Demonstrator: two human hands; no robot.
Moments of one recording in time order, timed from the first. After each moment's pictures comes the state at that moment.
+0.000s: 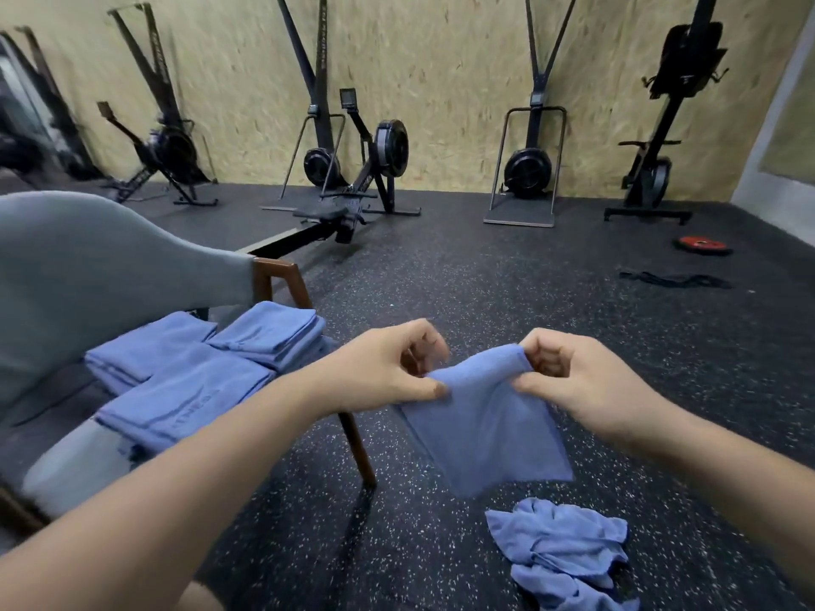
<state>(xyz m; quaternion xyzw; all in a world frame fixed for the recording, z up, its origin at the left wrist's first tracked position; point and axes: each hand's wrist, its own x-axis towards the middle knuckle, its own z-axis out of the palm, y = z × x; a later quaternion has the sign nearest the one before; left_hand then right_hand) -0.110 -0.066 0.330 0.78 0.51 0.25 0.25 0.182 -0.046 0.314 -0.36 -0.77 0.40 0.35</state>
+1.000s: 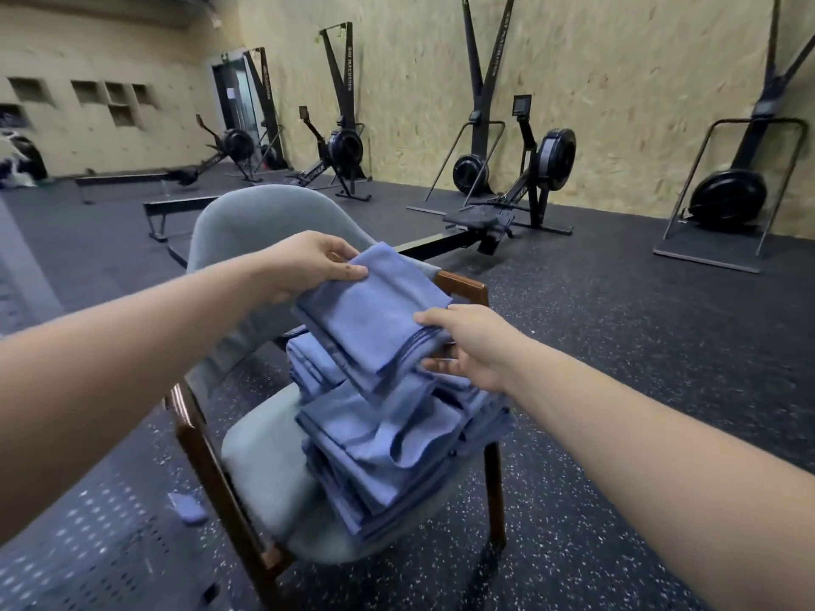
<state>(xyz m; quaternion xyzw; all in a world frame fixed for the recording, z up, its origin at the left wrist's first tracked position) -0.477 -0.046 0.404 0.52 0.74 0.39 0.20 -0.226 0.033 0.339 -0.33 -0.58 0.70 0.25</state>
